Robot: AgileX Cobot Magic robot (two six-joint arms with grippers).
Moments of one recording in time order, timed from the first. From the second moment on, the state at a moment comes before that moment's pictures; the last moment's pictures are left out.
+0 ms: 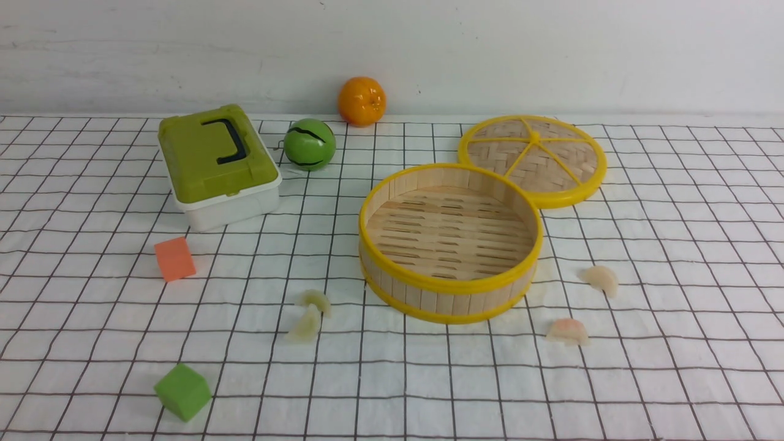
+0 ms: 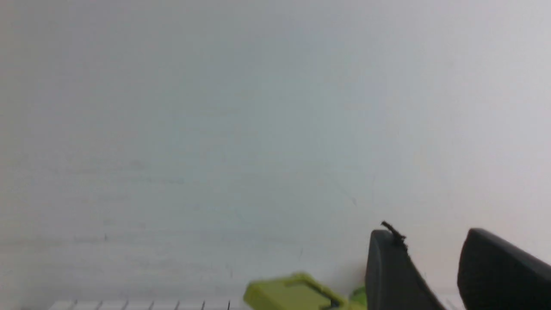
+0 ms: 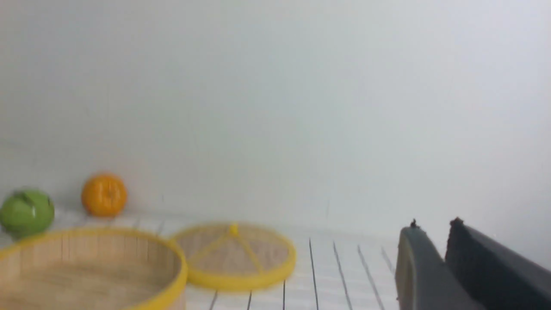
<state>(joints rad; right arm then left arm) -0.01 -0.01 0.03 -0.02 -0.28 -0.01 -0.07 -0.02 0.03 -0.06 -0.39 0.04</state>
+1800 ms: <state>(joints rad) 0.18 0.75 -0.41 0.31 0.58 -0.24 -0.39 1.84 -1.34 -0.09 0.80 0.15</state>
